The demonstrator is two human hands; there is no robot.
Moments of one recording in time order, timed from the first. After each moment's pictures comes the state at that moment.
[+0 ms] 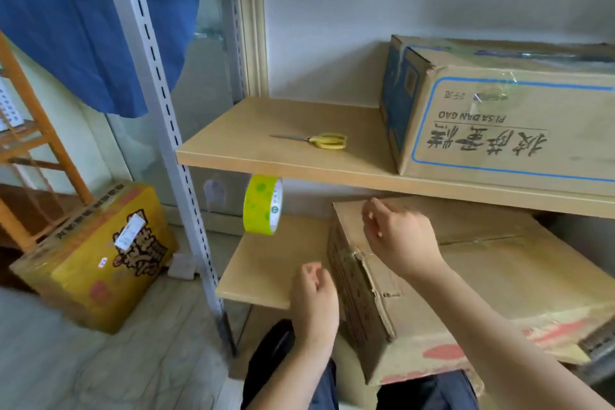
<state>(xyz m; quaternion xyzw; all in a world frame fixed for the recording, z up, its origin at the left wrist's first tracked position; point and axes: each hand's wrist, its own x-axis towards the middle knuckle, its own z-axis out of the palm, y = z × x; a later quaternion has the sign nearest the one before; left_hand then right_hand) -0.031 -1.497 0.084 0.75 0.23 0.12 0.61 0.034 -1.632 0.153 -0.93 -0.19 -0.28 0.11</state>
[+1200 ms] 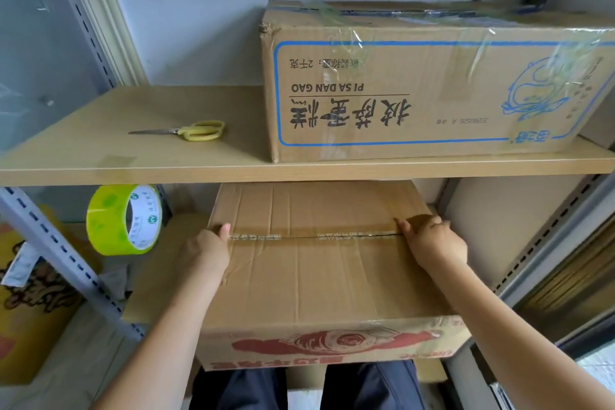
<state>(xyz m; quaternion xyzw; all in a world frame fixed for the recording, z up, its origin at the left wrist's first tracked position) 0.109 -1.478 0.063 0.94 0.26 -0.02 0.22 0.059 -1.854 0.069 -0.95 0.28 -0.02 0.10</state>
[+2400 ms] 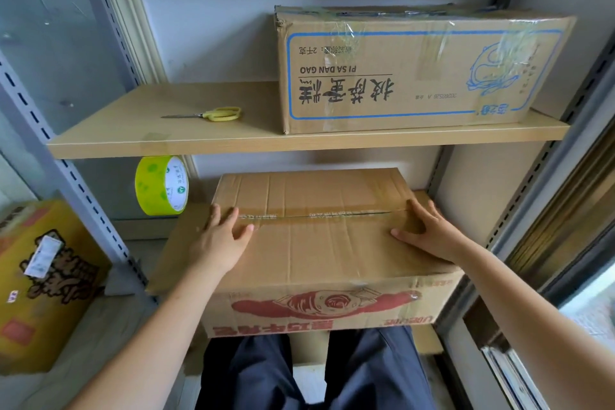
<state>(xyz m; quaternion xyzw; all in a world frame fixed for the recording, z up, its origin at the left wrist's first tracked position) 0.037 -1.454 0.068 0.99 0.05 -0.05 0.14 -0.019 -1.851 0.090 -0.95 0.15 0.10 0.25</state>
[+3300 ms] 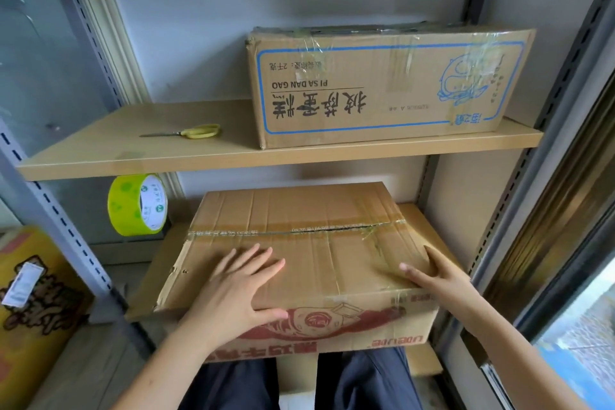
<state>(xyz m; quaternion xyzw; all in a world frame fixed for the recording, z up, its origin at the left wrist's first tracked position) -0.032 -1.487 0.067 0.96 -0.28 0.04 0.04 -0.093 -1.852 0.065 -0.82 0.13 -0.02 0.55</state>
